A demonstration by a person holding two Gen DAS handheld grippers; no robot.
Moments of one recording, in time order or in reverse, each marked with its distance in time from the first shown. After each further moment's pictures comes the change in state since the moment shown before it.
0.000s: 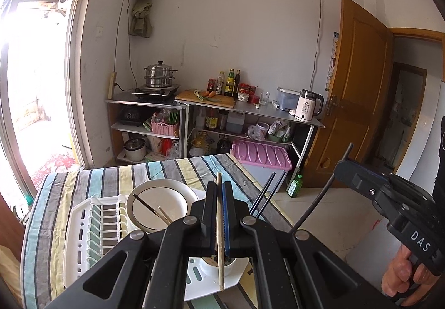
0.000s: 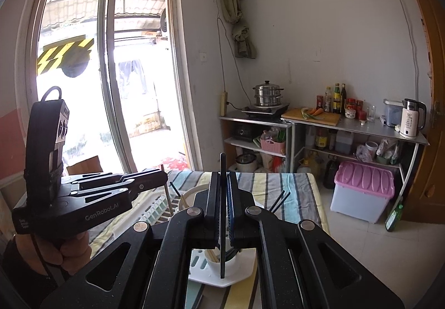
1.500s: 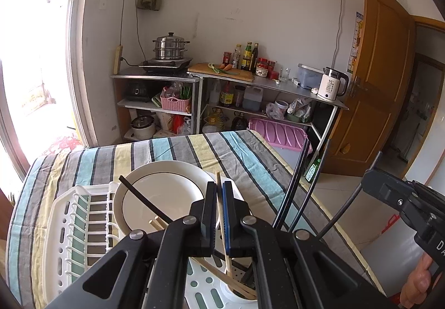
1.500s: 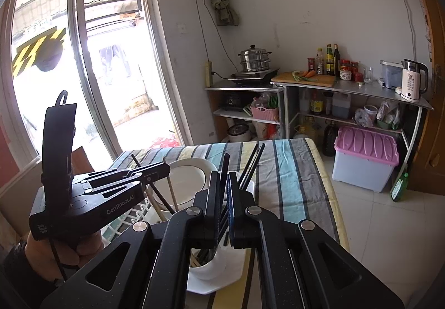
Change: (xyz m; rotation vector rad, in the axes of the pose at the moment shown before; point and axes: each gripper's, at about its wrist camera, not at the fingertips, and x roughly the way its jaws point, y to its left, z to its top) left arm 0.125 0.035 -0.023 -0.020 0.119 0.070; right arm 0.082 -0.048 -0.031 0.099 0.150 -0.028
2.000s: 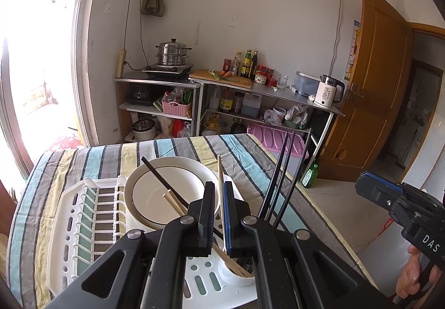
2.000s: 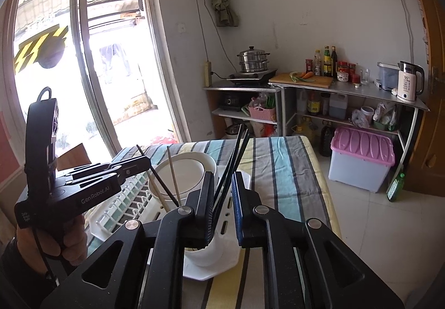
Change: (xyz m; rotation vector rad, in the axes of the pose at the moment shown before) left arm -0.045 0.004 -0.019 -0.015 -0.044 -0.011; right arm -0.023 0.001 -0.015 -0.016 -0.004 -0.012
